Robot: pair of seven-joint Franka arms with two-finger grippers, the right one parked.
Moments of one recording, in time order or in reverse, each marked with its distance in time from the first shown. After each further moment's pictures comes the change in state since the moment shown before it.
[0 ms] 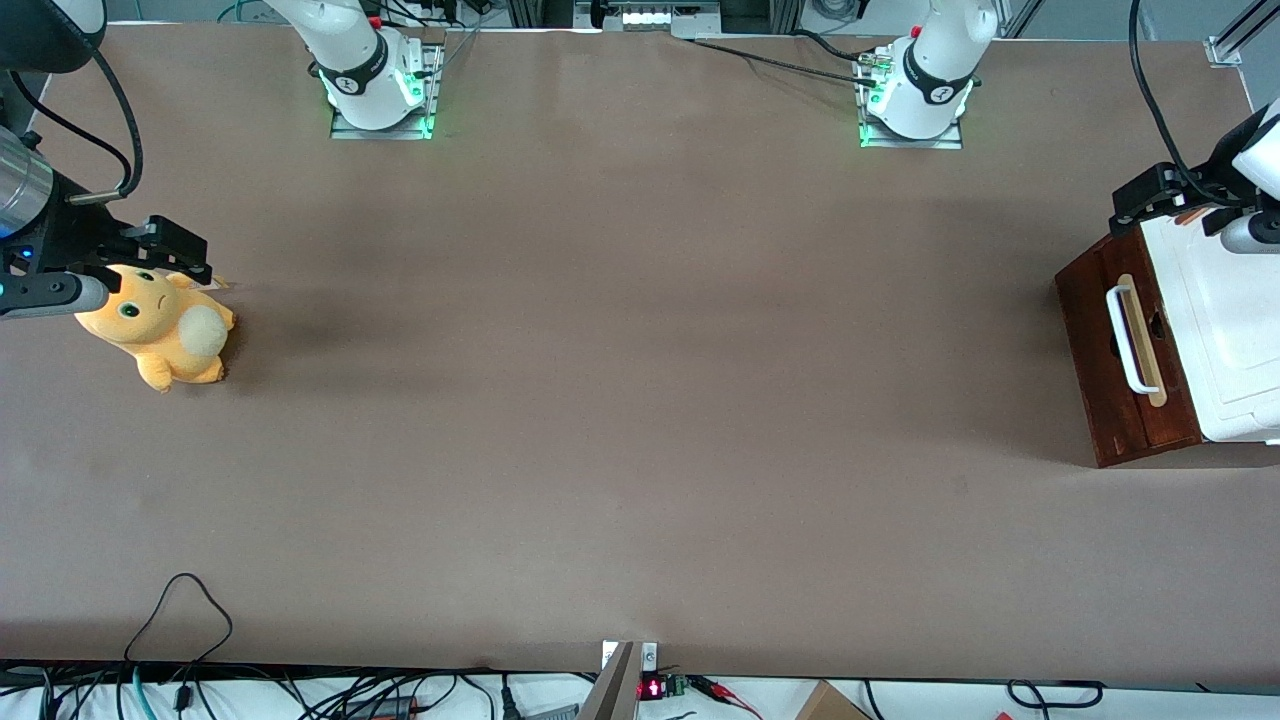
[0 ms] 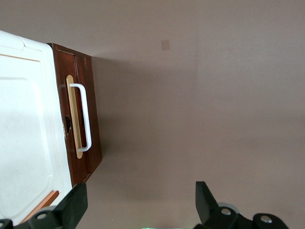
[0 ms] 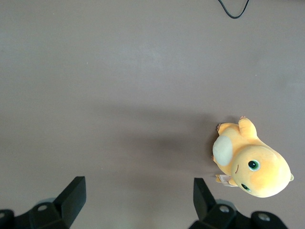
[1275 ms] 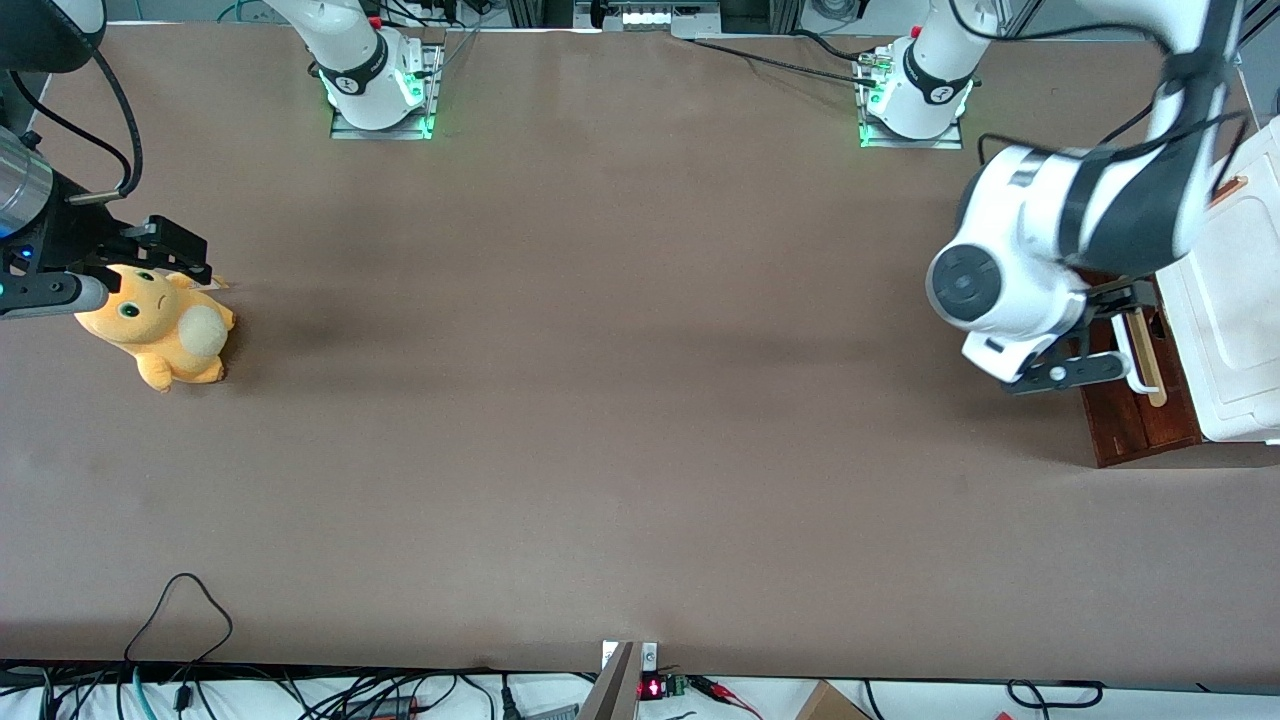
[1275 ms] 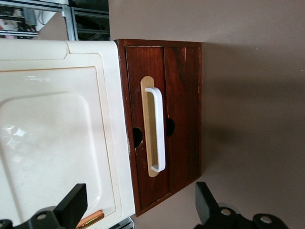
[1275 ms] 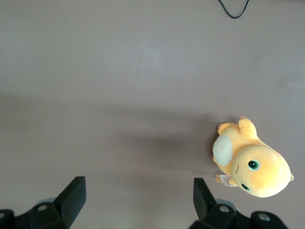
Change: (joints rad) arm -0.110 0.379 -0.213 -0.142 0.816 -0.025 -0.608
